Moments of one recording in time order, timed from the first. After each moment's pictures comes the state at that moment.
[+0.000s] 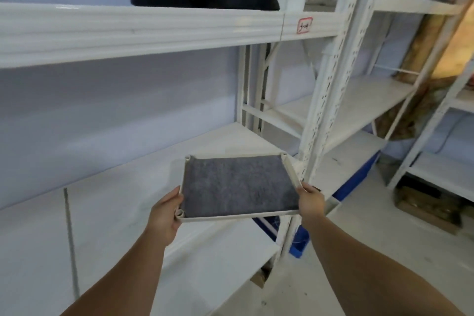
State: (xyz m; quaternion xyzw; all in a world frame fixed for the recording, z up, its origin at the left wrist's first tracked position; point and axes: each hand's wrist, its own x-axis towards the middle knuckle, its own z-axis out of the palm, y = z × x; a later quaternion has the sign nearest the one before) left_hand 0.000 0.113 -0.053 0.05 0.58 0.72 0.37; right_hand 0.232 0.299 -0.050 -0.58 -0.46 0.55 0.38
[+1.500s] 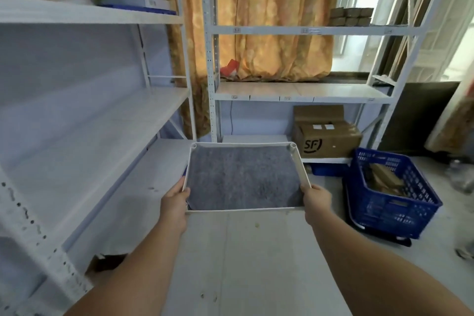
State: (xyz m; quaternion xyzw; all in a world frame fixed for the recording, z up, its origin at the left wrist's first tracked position) left_hand 0.531 0.615 -0.019 0.30 0.51 0.55 0.59; right_hand 0.808 0.561 -0.024 -0.70 -0.14 0.35 0.60
